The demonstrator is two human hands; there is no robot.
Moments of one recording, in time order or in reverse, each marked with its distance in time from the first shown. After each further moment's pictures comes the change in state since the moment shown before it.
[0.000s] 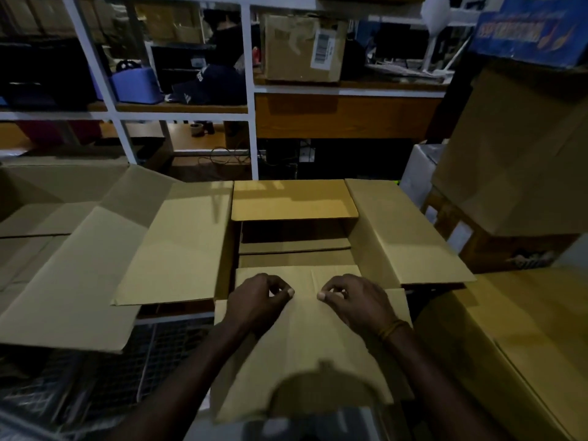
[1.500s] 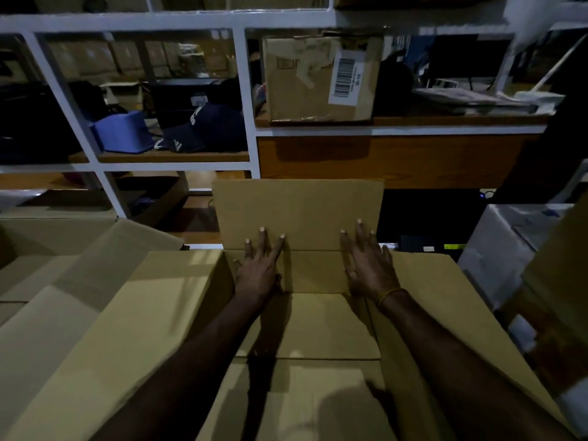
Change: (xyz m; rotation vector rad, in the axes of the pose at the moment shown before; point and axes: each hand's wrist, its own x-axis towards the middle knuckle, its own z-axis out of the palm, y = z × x) left_hand 0.349 -0.019 -0.011 0.486 0.061 -0.195; right_hand 0.382 0.106 -0.014 -0.311 0.071 -0.114
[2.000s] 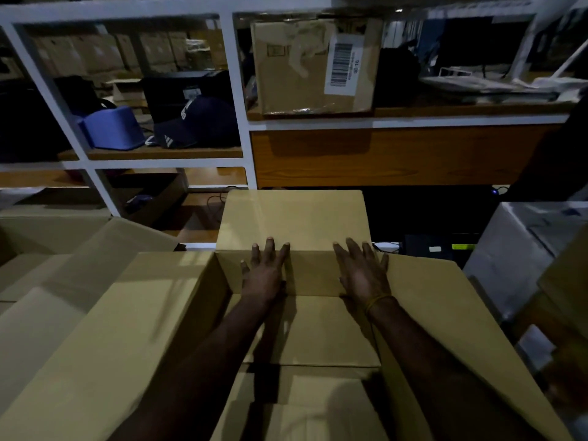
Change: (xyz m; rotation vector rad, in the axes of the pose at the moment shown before) left_hand 0.022 0.020 0.029 -0.033 -0.037 0.003; right_hand 0.017 0.009 0.043 -0.018 -0.091 0.004
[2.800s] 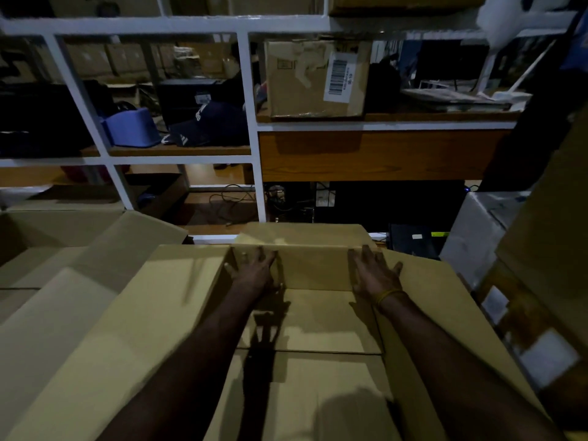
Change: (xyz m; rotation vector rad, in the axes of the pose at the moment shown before) left_hand -0.063 -0.030 -0.023 0.016 -0.220 -0.089; right_hand -0.078 -0.003 -0.024 -0.071 -0.174 0.134
